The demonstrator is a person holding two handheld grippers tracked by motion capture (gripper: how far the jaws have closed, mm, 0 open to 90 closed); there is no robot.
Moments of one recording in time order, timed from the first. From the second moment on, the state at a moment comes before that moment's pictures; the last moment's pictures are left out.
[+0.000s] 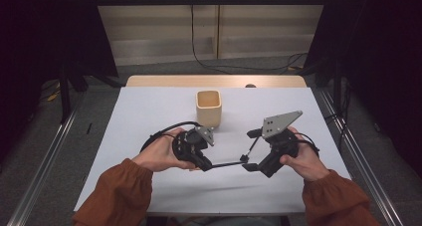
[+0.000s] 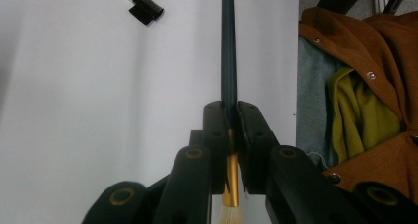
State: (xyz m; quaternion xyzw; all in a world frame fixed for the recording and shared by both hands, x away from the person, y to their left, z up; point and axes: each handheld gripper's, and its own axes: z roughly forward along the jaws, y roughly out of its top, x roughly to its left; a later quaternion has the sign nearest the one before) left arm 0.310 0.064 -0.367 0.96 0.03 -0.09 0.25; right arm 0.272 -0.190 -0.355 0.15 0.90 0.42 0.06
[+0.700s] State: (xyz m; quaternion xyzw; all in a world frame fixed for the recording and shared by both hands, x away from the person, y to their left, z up) left arm 0.309 0.066 -0.366 0.97 0.02 -0.08 0.24; right arm 0.285 -0.160 -0.357 0.09 0.97 0.24 0.01
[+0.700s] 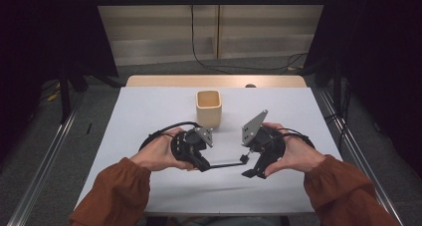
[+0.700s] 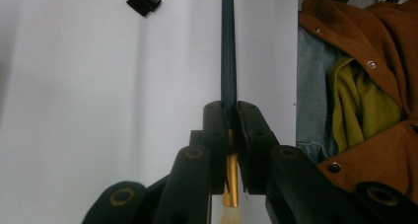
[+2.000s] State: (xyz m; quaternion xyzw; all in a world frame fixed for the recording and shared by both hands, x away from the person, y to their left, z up) left arm 0.307 0.060 -0.371 0.97 0.02 -0.09 0.23; right arm 0.298 -0.139 -0.383 0.05 0.99 0.14 -0.03
